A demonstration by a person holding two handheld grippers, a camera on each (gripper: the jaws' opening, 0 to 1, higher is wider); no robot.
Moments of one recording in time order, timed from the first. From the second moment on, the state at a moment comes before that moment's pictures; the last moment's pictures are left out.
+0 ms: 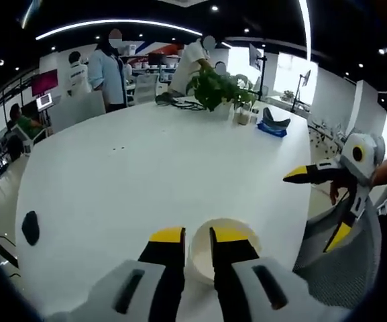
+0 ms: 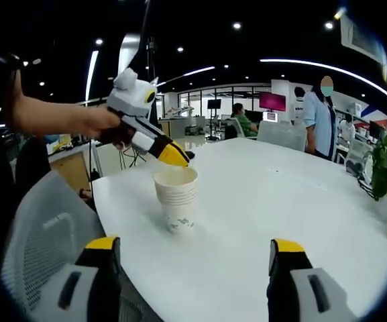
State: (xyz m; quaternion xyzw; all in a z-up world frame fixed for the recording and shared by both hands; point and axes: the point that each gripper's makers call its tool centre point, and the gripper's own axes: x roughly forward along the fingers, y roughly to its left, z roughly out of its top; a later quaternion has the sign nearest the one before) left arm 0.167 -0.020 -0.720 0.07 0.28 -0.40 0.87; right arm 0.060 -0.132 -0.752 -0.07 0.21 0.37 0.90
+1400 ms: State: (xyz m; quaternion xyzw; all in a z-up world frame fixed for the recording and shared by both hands) left arm 0.142 -0.038 -0.745 0.11 0.28 -0.48 0.82; right arm 0.061 -0.134 -0.757 -0.07 0.22 0.36 0.90
